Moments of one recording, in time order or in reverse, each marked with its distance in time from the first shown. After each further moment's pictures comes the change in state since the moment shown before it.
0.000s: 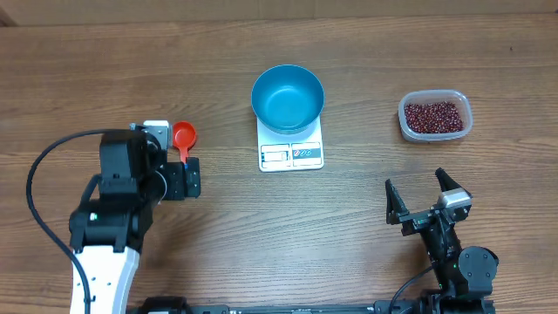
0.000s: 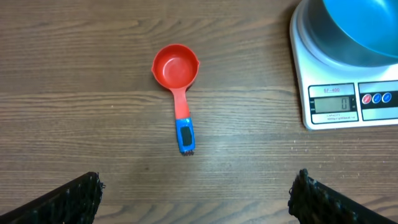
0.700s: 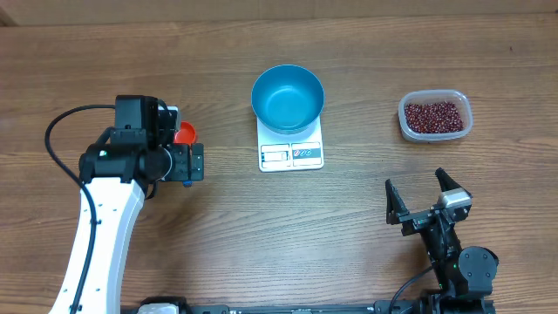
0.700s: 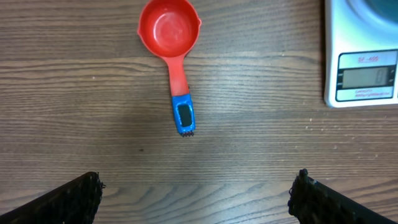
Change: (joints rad) left arm 0.000 0.302 0.162 -0.124 0.000 0.005; right arm 0.000 0.000 0.000 -0.001 0.000 0.000
